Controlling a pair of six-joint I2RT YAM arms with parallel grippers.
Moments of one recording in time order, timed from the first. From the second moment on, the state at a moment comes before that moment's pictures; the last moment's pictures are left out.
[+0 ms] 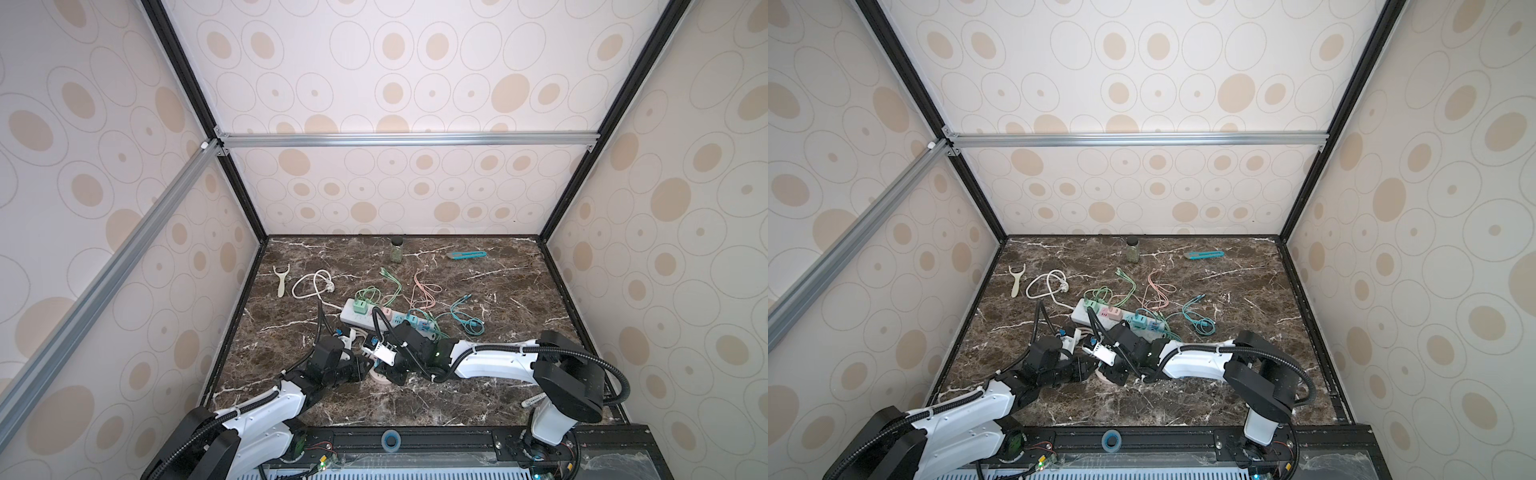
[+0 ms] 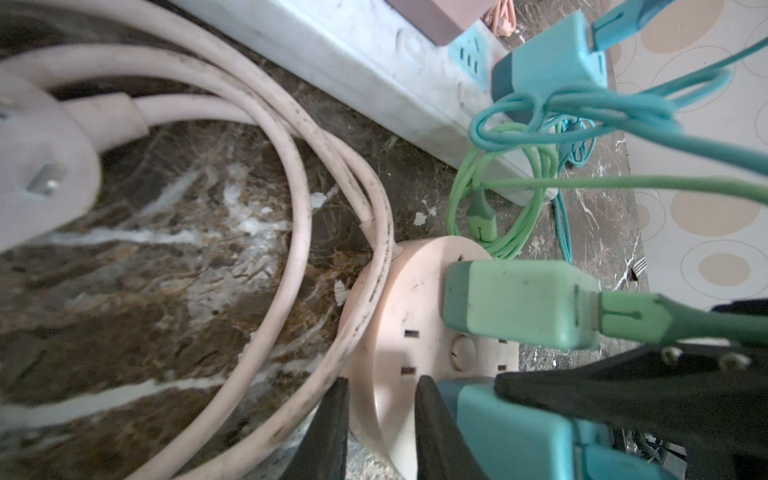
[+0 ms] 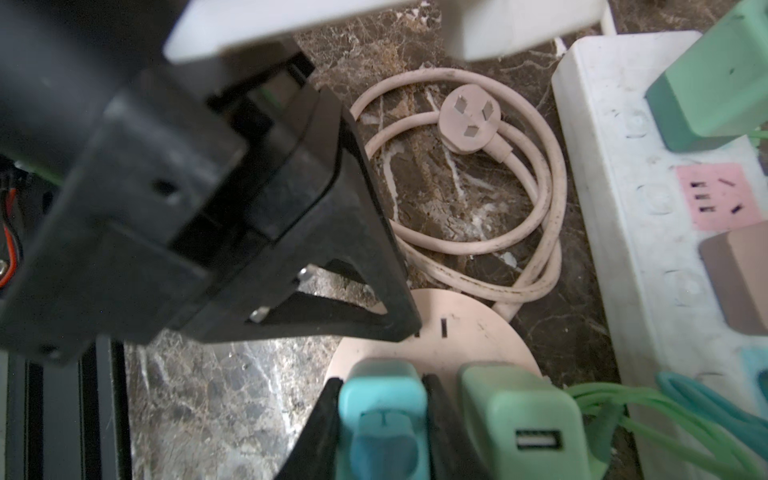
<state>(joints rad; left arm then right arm) -0.55 1.04 0.19 0.11 0.28 -0.69 1.08 1.70 0.91 -0.05 -0.11 -0.09</state>
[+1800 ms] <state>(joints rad) -0.41 0.91 0.35 -0.13 0.13 -0.57 1.09 1.45 0.88 -0.27 -0.02 -0.02</state>
